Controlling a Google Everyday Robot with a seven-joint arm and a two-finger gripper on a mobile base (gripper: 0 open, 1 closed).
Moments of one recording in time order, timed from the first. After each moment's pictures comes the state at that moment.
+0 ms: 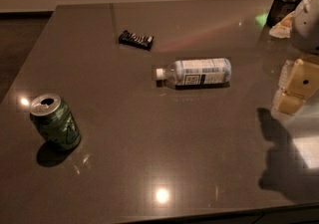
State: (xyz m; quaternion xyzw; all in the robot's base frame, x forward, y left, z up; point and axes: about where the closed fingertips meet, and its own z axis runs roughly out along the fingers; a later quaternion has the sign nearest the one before) arm 0.438 -0.217 0.976 -0.60 0.78 -0.03 0.16
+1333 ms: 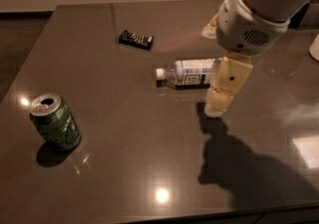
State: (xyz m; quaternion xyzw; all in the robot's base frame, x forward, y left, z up) arm 0.451 -0.097 0.970 -0.67 0.72 0.03 0.19
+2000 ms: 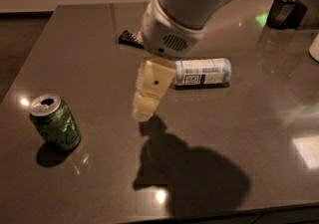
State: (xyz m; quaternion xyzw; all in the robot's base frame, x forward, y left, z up) arm 0.446 0.029 0.966 -0.70 0.67 0.10 0.22
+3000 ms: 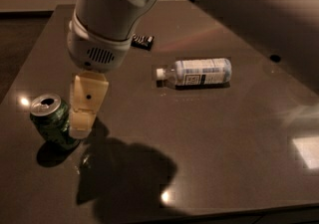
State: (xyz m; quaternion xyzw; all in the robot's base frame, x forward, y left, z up) arm 0.420 0.137 0.953 -0.75 0.61 0.15 0.20
